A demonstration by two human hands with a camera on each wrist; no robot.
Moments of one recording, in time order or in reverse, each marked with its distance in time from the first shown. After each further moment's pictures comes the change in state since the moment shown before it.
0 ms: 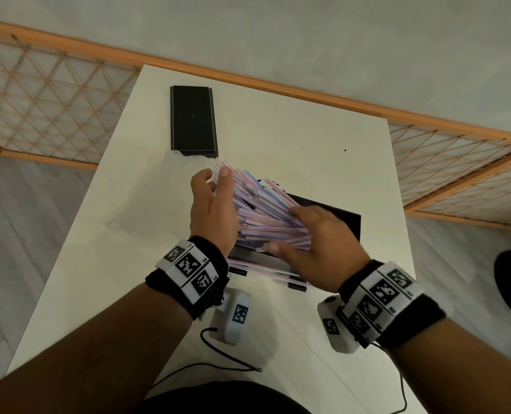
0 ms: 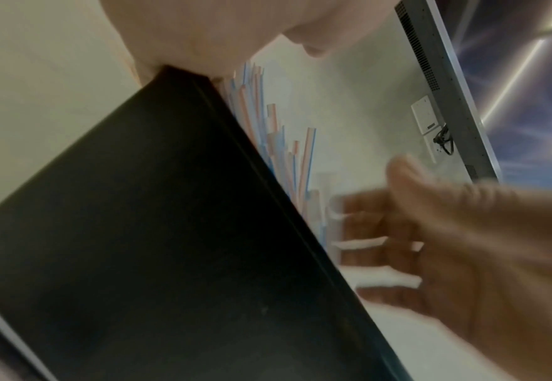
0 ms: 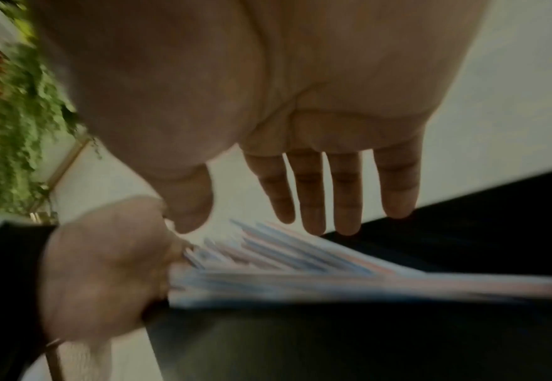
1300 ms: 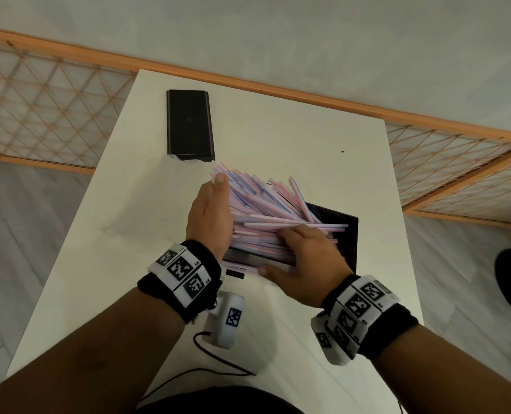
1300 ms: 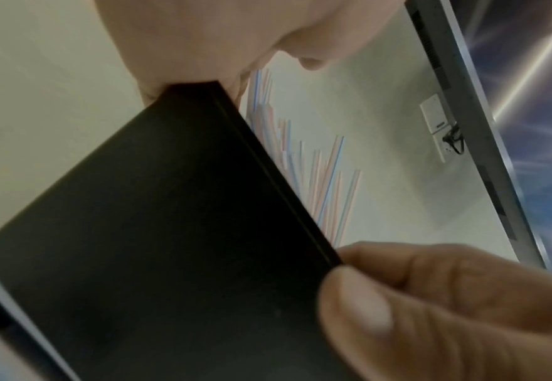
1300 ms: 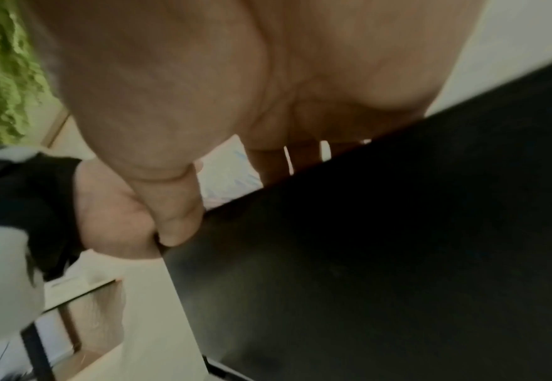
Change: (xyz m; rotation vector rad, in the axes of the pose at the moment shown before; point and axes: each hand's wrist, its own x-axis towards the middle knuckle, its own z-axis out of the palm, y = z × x) left_hand 0.012 -0.009 0.001 0.164 -0.060 0.057; right_hand -0.002 0.015 0.033 -0.089 -0.074 -0.007
